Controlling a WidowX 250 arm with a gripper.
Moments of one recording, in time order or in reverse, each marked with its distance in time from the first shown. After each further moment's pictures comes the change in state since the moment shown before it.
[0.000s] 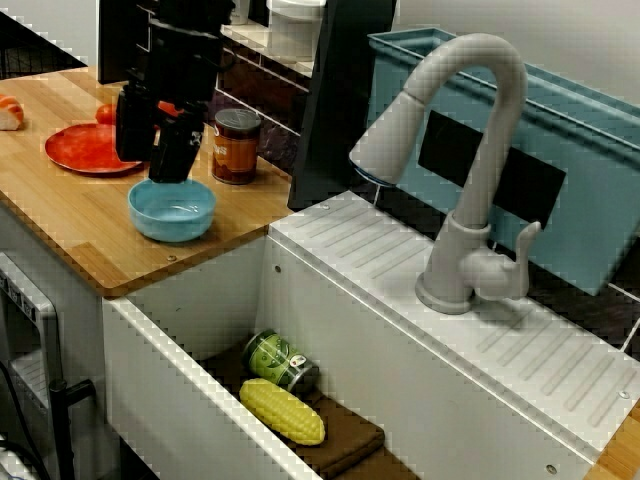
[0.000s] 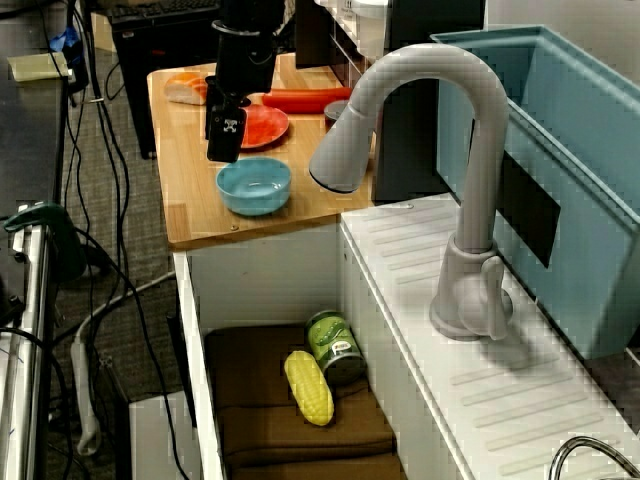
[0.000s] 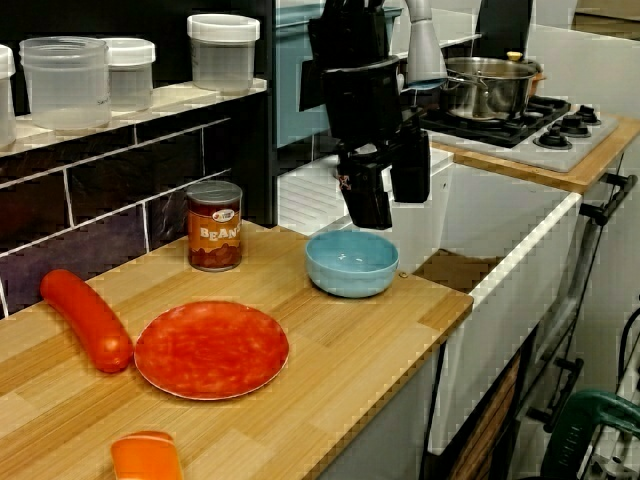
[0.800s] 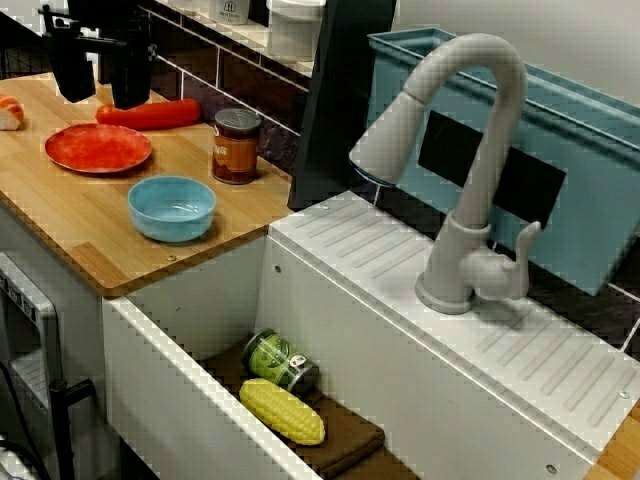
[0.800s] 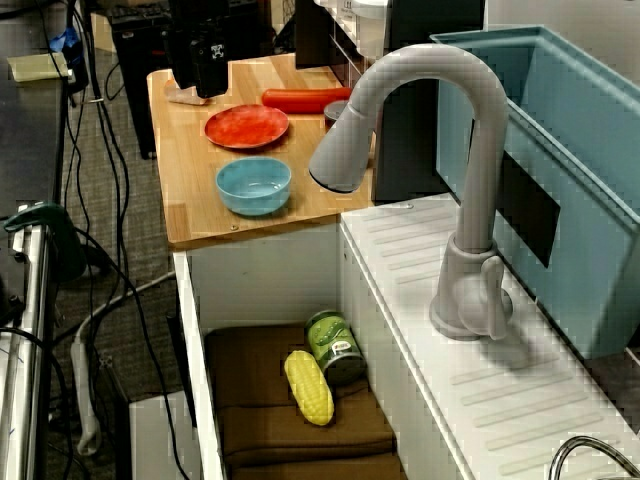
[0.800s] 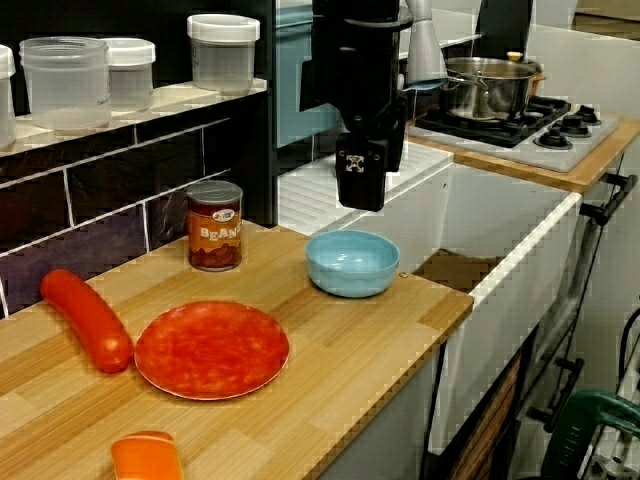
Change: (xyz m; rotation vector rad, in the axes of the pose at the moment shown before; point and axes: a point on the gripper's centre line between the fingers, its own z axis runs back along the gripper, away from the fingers) arm -0.020 0.044 0.039 -0.087 -0.261 0.368
